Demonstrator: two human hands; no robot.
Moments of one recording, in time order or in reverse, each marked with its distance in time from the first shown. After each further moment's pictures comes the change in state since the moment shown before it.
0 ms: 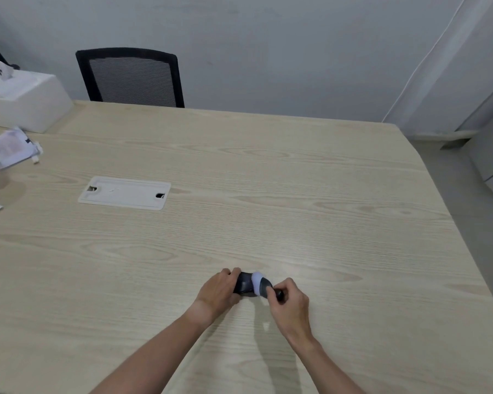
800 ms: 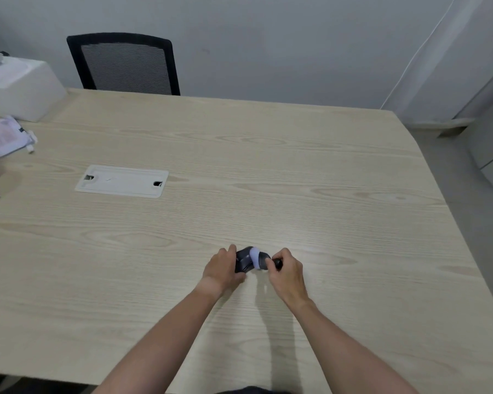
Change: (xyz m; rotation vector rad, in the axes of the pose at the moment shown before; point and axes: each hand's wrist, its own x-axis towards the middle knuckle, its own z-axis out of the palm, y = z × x) left_hand 0.002 0.023 -0.017 -0.139 0.032 -0.194; right_hand 0.030 -0.008 -0.002 -0.072 -0.107 0.062
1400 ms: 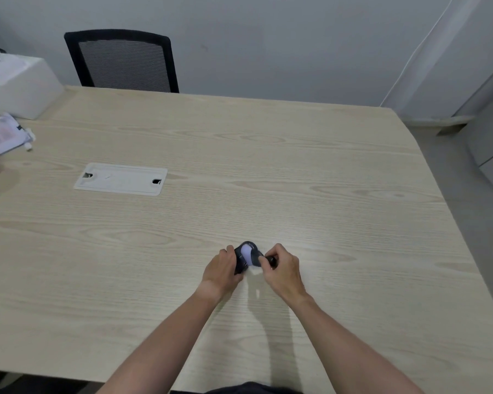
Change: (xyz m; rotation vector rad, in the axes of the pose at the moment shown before) left_hand -0.007 0.001 0.009 0.075 0.052 0.033; right_hand -0.002 -0.010 -0.001 0.006 -0.017 -0.108
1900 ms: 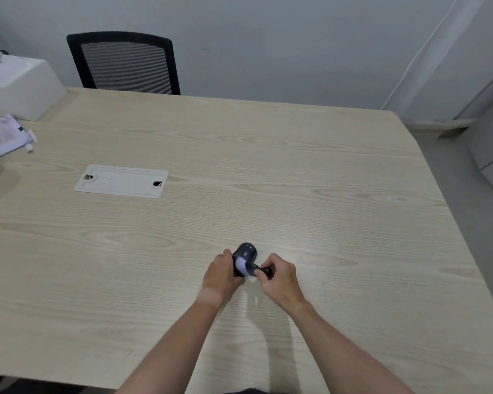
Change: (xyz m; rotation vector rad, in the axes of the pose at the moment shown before) left_hand -0.002 -0.001 0.004 -0.243 0.048 -0.131; right_hand -0.004 0.005 0.004 -0.037 -0.095 -0.022
